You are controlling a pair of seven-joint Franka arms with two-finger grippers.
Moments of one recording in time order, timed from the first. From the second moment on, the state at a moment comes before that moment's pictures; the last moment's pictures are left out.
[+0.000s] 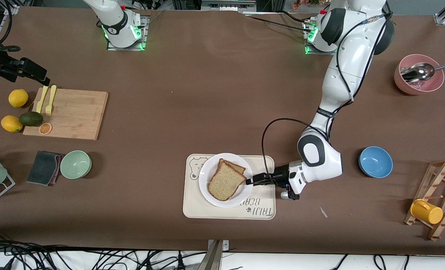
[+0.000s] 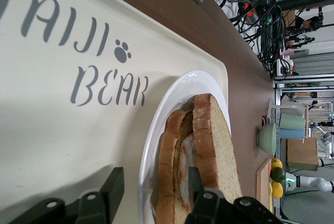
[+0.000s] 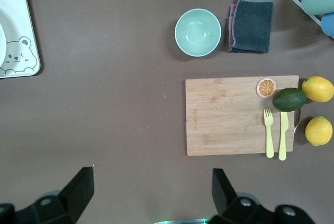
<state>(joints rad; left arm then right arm) -0.26 1.10 -0.06 -1.17 -1.32 2.28 0.56 0.00 0.00 0.03 -1.53 0.00 1.48 0.14</state>
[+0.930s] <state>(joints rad) -0.25 0.93 -0.06 -1.19 -1.05 2.25 0.44 0.00 -0.02 0.03 -1.52 0.00 1.51 0.14</state>
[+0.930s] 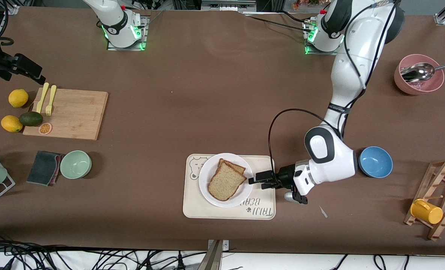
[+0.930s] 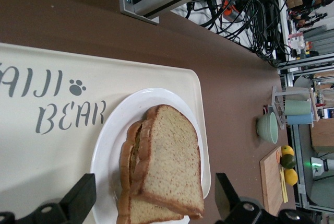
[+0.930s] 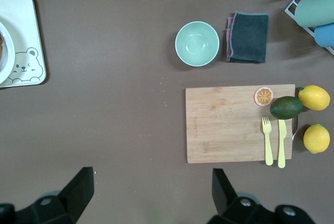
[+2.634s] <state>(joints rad) -0.17 0.29 -0.07 -1.27 -0.01 1.49 -0.03 0.00 -0.01 0.02 -1.50 0.00 1.53 0.01</state>
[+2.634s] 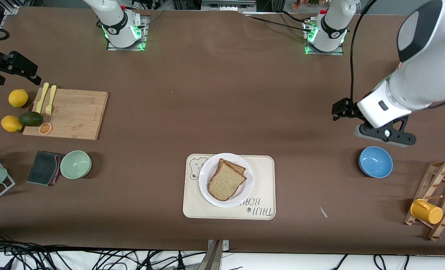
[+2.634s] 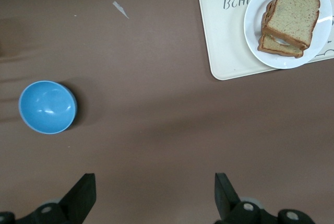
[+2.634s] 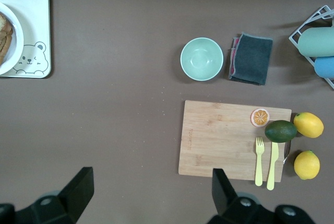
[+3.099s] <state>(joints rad) -0.05 0.09 -0.06 -1.49 -0.01 1.58 -0.04 0.00 -0.01 0.02 -1.50 0.00 1.53 0.01</state>
